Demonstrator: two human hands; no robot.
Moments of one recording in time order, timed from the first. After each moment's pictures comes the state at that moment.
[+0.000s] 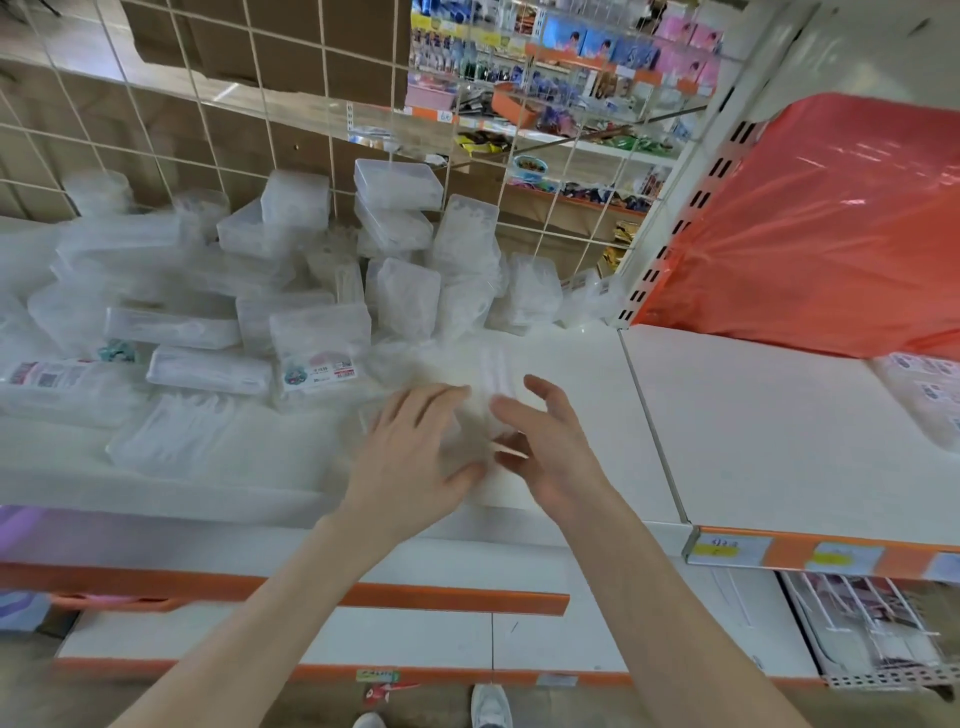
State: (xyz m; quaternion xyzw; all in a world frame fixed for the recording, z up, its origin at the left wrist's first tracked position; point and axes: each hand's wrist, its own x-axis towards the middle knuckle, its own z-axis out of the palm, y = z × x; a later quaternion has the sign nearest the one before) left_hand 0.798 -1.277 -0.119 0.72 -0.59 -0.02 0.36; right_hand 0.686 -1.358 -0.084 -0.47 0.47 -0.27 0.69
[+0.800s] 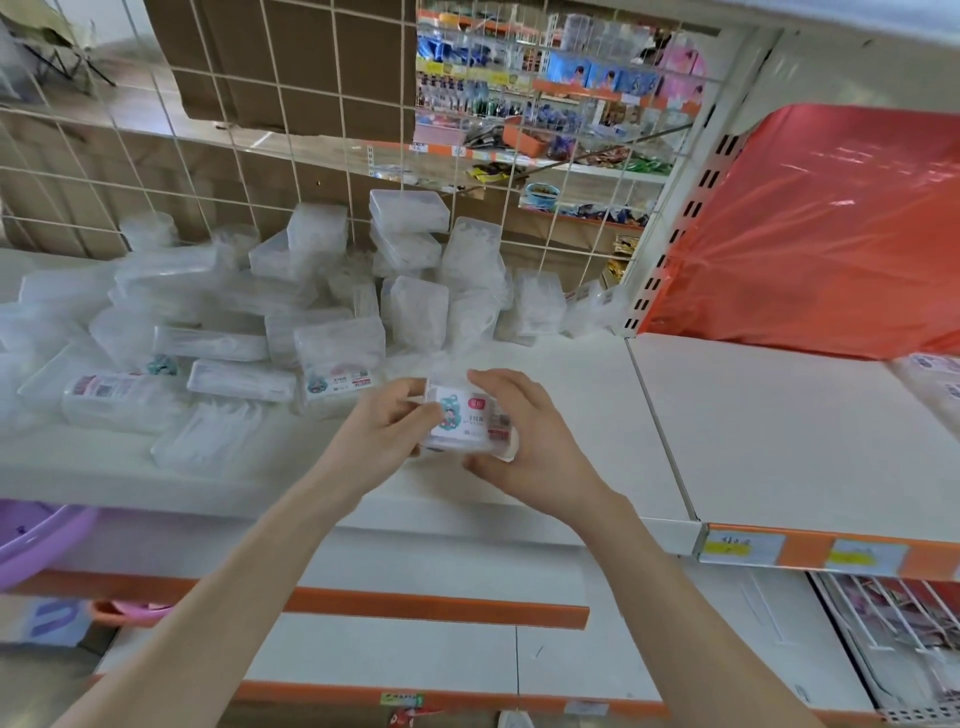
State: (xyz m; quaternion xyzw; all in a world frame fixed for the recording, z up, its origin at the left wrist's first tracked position) left_hand 0.825 -1.266 -0.090 0.64 -0.41 -0.36 0.54; right_hand 0.678 -1.354 -0.089 -0.90 0.25 -0.23 0.29
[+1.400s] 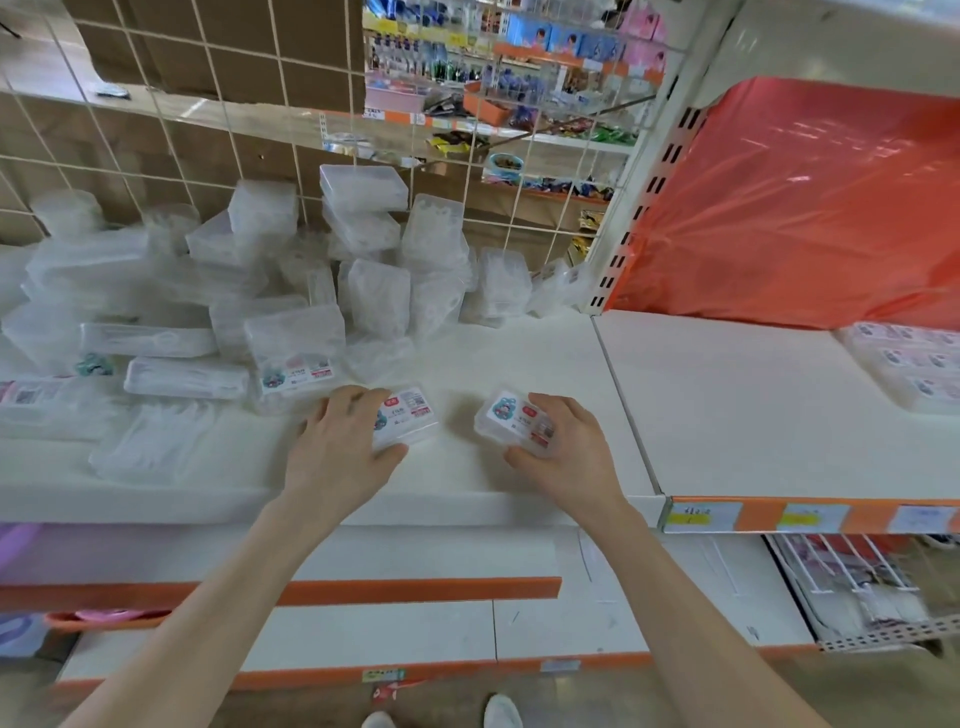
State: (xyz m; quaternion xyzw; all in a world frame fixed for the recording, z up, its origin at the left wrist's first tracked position) left_hand 0.828 -1.272 -0.129 0.83 -0.50 -0.08 0.22; right_hand 0.631 -1.374 -0.121 -0.82 0.48 -0.21 0.24
